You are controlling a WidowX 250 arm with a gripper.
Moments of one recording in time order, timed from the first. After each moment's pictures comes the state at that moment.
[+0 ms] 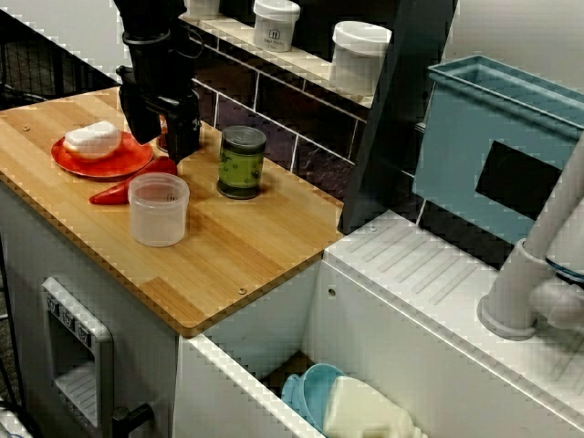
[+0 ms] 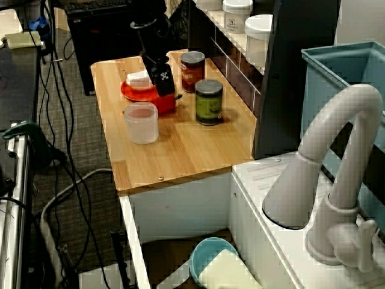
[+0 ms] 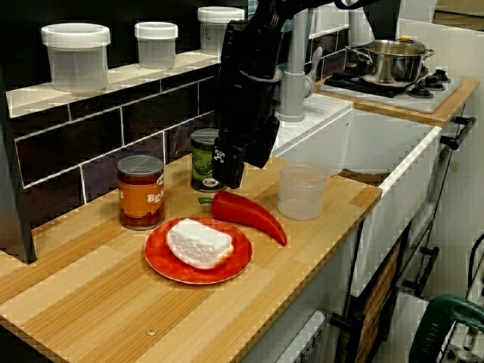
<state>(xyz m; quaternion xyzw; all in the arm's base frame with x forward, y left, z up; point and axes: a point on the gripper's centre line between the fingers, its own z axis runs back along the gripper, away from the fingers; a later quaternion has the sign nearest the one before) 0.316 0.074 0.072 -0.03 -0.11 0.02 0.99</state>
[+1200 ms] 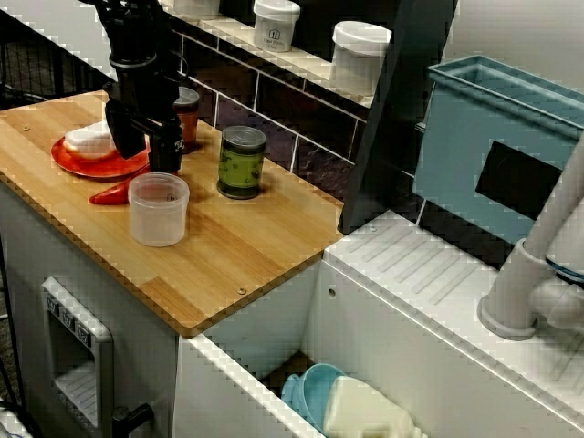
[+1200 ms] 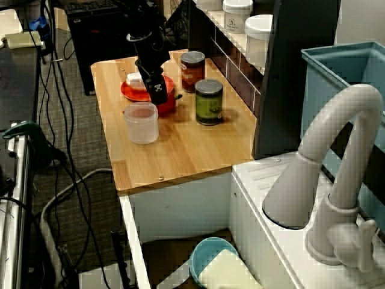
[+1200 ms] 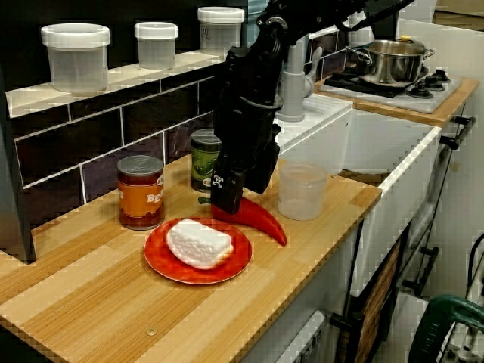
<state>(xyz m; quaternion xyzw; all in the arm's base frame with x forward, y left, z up) 0.308 0.088 0.051 0.00 -0.10 0.01 0.99</state>
